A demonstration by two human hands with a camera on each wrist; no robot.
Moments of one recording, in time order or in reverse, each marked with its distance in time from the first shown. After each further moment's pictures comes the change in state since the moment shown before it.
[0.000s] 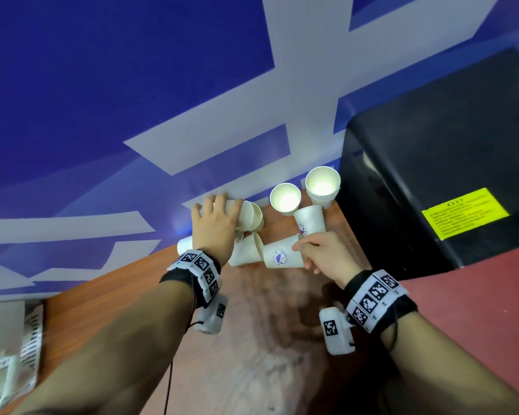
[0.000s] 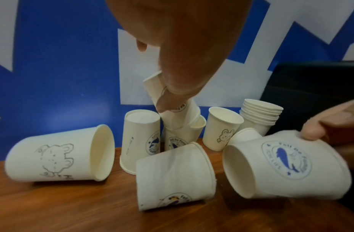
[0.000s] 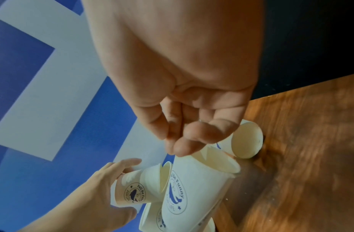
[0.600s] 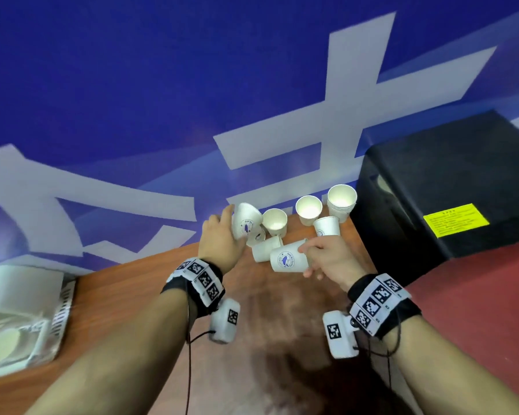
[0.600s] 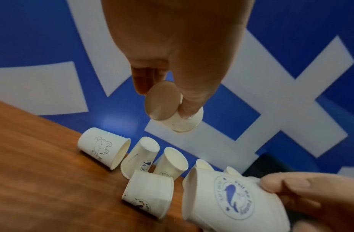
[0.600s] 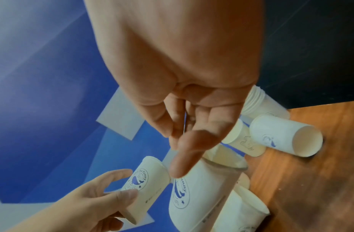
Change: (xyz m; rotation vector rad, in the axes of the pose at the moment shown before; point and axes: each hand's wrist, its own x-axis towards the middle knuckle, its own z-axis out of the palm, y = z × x) left_hand -0.088 -0.045 -0.034 -0.691 0.053 -0.319; right_hand -0.081 -0.050 0.037 -0.051 -0.003 -0.122
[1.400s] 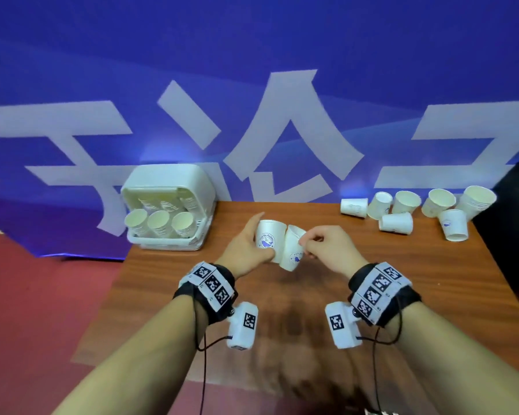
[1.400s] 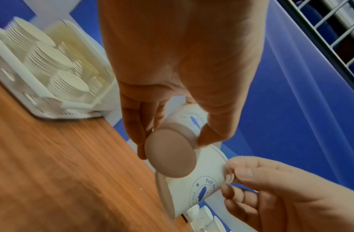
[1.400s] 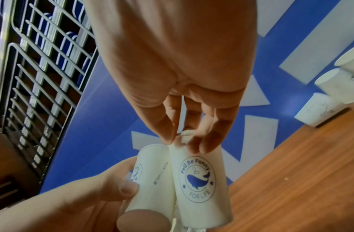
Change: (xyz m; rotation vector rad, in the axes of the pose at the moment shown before) left_hand -0.297 -0.289 -0.144 -0.740 -0.069 -0.157; right_hand -0.211 -0.037 0.340 -0.400 -0.198 -0.381
